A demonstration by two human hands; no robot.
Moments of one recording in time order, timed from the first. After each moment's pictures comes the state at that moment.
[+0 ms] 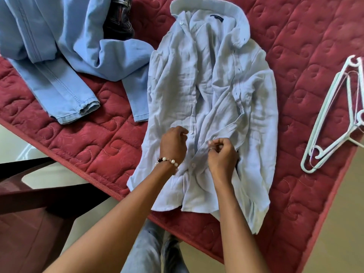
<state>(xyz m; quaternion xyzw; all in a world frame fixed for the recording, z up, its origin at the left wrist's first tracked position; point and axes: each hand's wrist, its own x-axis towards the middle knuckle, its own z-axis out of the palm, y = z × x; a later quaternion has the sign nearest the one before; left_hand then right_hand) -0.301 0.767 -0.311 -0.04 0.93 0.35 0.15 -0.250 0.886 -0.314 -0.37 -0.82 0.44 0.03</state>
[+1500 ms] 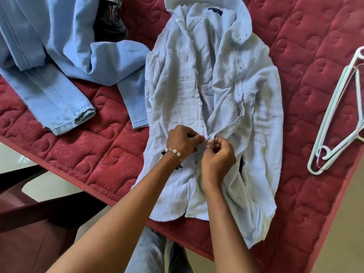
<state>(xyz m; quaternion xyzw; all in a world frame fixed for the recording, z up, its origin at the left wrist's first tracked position) -0.338 0.780 -0.302 -0.09 0.84 0.44 0.29 -0.275 0.856 -0.311 -0.42 -0.79 0.42 0.15</state>
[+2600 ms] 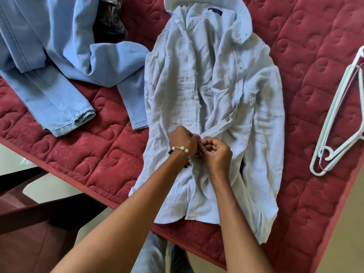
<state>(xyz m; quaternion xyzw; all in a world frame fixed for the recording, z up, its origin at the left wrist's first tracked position) -0.345 0.798 -0.302 -0.19 0.86 0.35 0.31 -0.273 0.878 -0.323 -0.34 -0.72 0.60 -0.02</state>
